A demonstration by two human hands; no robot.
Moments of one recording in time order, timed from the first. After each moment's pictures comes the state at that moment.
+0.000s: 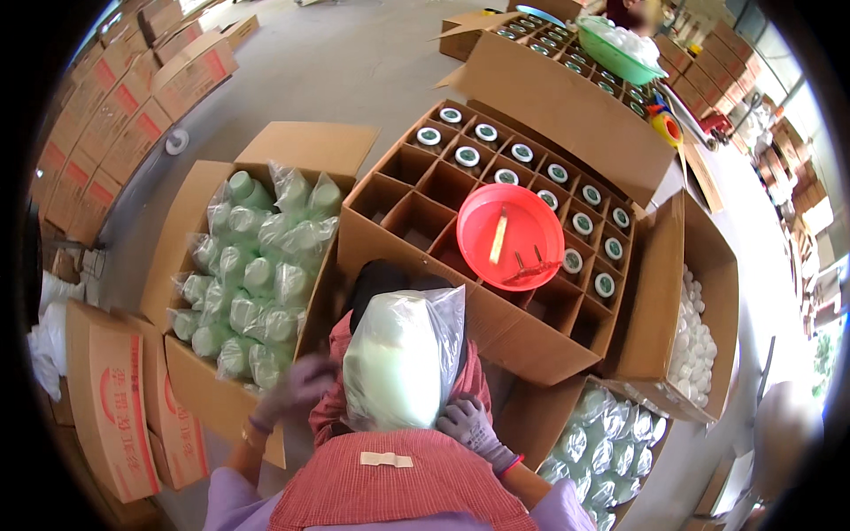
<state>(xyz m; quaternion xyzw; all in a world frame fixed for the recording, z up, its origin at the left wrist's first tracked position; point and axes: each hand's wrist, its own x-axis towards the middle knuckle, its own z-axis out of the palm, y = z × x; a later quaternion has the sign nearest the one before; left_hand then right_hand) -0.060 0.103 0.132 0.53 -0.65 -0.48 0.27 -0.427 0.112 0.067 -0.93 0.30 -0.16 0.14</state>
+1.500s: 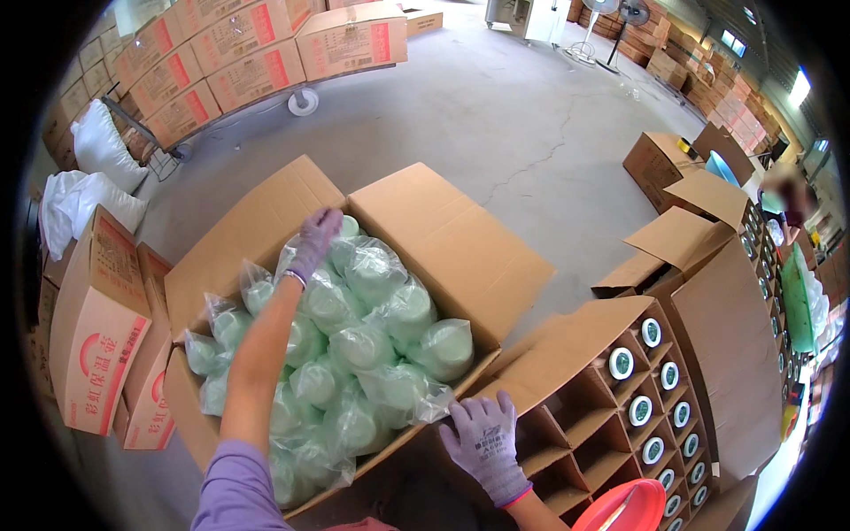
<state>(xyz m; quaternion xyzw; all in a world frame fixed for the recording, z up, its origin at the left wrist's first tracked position) 0.375 -0.288 -0.034 0.73 -0.26 -0.18 0.61 -0.086 -0.279 0.060 -0.97 0.22 -0.09 0.11</state>
